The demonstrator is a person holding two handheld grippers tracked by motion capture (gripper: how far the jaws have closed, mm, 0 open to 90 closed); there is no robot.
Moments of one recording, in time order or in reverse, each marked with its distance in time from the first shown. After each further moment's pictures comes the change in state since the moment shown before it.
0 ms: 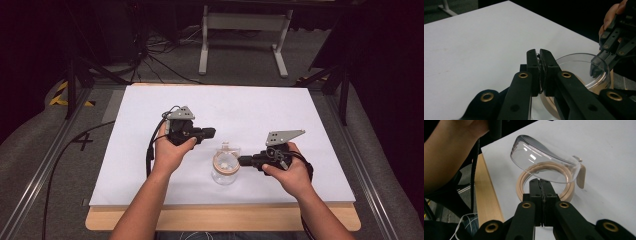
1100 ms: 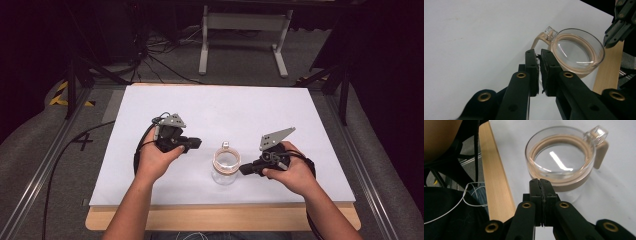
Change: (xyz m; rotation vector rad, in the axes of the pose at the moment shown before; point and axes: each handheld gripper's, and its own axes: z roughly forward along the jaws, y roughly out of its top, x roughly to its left) left arm -0.001 -0.017 -0.030 0.158 0.070 0.002; right arm 0.002 0.008 0.001 0.195 0.065 -0.066
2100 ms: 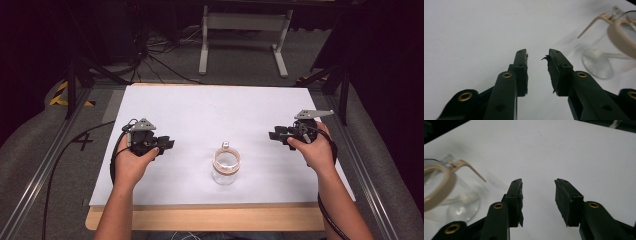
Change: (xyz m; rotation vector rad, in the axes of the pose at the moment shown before) left arm 0.049 -0.057 -0.022 -0.031 0.207 -0.146; right arm -0.103 -0.042 -0.052 -0.194 -0.416 0.245
